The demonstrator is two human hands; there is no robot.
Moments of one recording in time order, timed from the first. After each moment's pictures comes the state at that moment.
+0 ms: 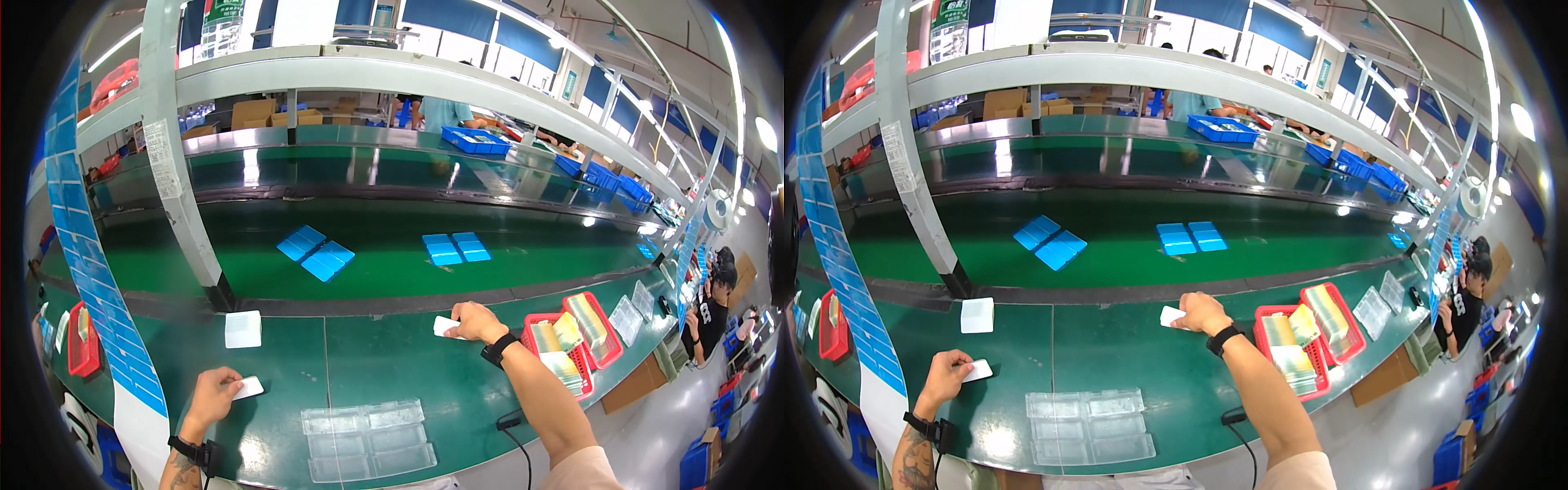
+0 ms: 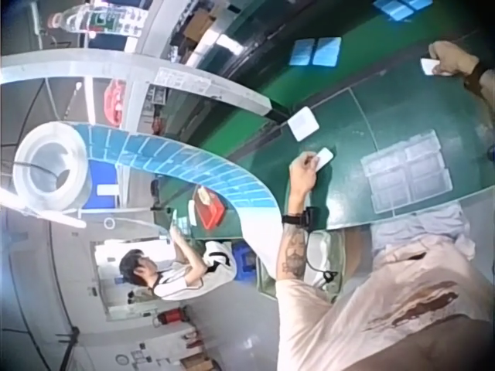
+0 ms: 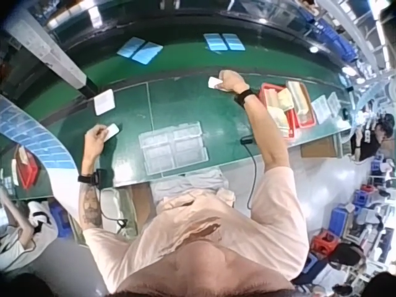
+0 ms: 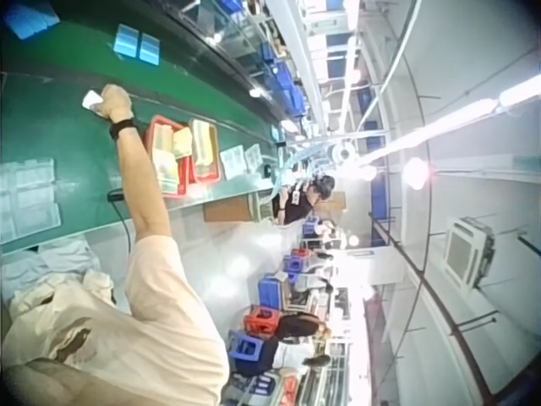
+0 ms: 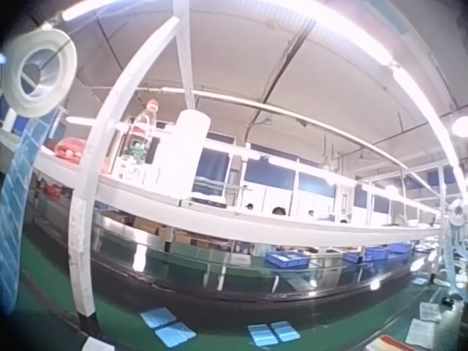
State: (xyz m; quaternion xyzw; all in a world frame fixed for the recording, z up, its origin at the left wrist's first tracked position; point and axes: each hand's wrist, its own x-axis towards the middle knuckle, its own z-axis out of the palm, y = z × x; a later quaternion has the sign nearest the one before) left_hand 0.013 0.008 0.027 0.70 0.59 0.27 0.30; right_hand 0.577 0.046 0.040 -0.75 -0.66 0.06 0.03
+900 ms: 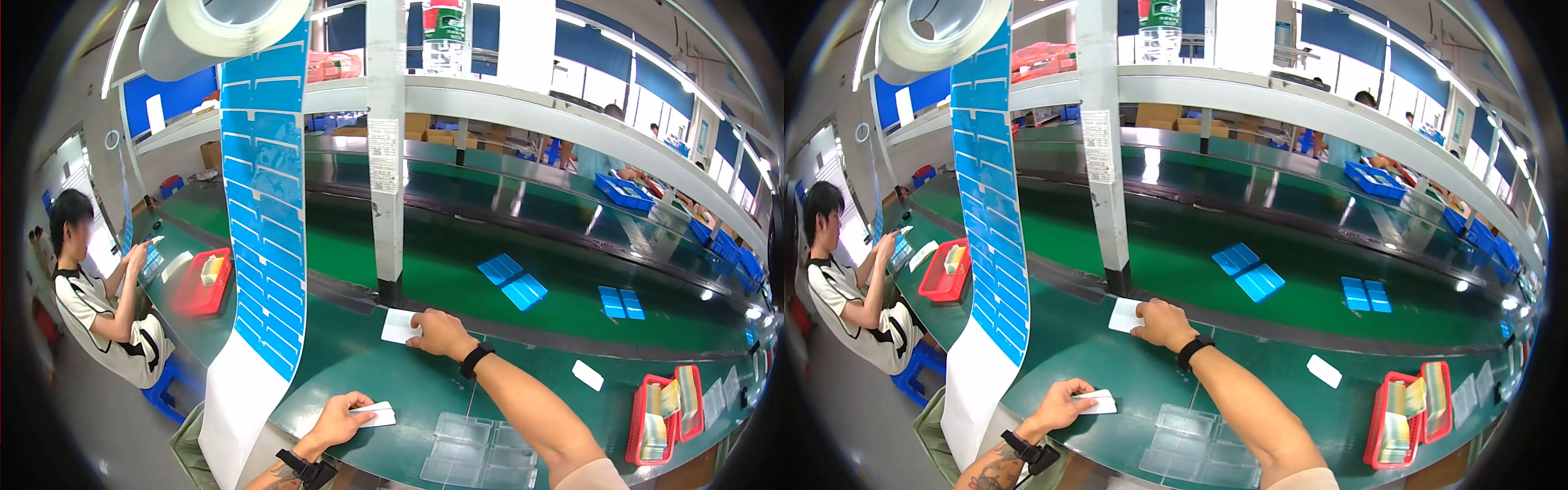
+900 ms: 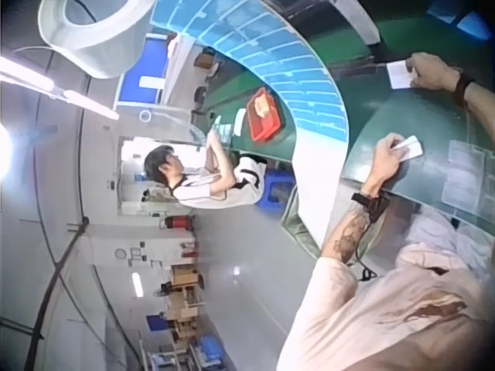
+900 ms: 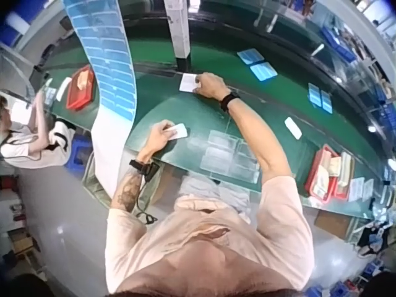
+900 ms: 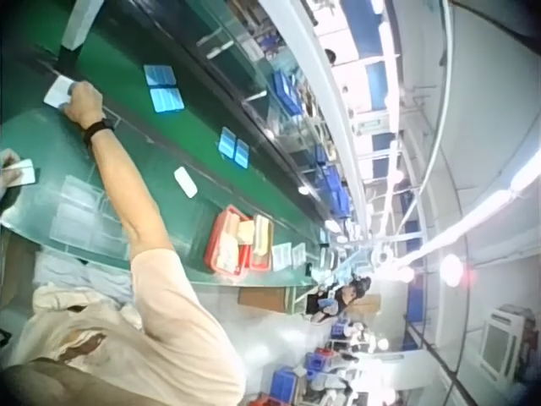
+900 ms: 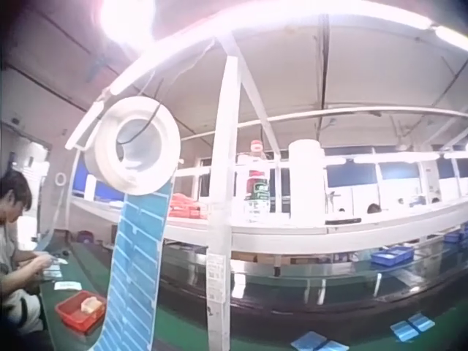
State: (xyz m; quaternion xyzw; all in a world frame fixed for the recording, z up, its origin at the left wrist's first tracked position) left_hand -0.016 -0.085 0.008 0.57 0.62 0.34 0.43; right_hand 0.201 0.128 0.051 -0.43 -0.88 0.14 0.12
